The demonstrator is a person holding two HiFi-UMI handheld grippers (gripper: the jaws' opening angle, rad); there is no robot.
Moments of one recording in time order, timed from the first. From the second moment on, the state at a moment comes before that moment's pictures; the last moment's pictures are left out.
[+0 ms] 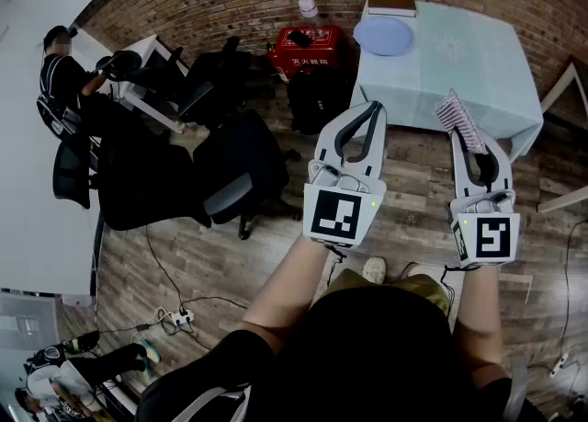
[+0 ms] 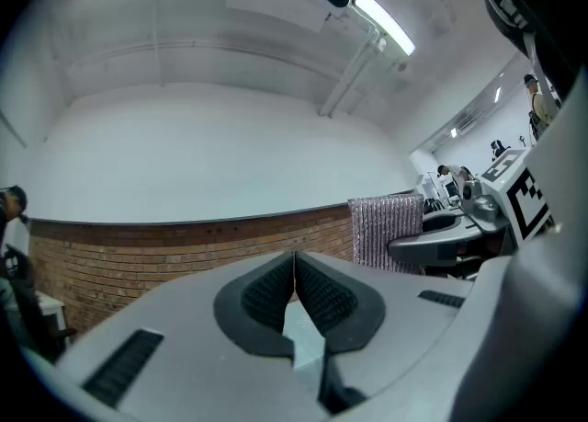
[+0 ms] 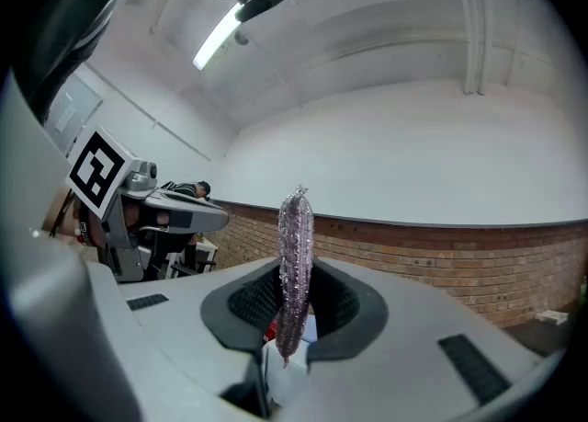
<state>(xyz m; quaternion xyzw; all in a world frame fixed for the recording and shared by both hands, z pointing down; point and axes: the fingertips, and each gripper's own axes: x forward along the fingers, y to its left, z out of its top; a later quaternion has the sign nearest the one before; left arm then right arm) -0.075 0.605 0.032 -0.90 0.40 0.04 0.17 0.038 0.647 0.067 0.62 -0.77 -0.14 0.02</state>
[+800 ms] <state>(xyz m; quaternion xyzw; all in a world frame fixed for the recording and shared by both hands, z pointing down) -0.083 0.583 0.049 -0.90 0.40 0.01 0.14 0.042 0.626 0.067 0.62 -0.77 -0.14 0.01</state>
